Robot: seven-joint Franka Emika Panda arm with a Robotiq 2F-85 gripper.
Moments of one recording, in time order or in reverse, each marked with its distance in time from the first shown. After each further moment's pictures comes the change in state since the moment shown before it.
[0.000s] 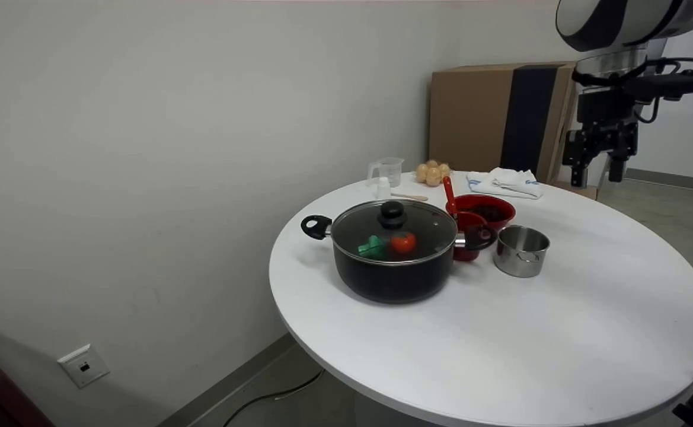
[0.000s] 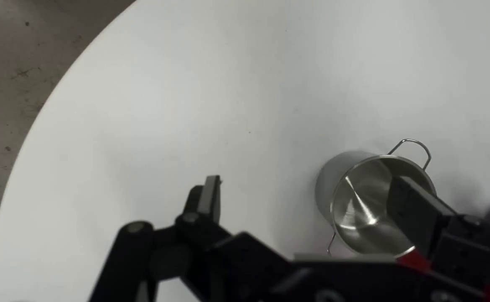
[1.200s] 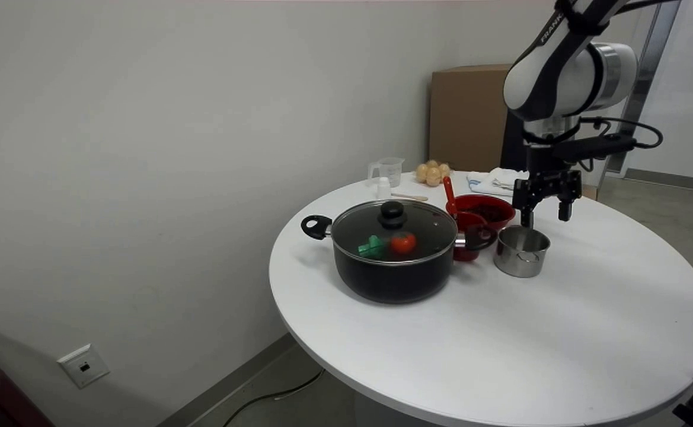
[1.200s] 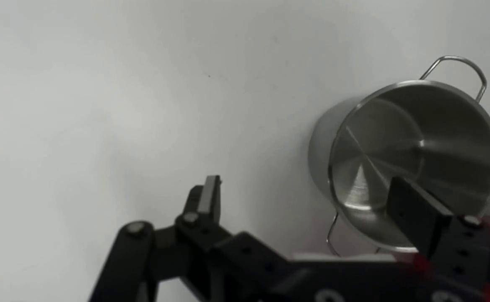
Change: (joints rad) arm 0.005 0.276 0.080 0.131 0.030 0.144 0.126
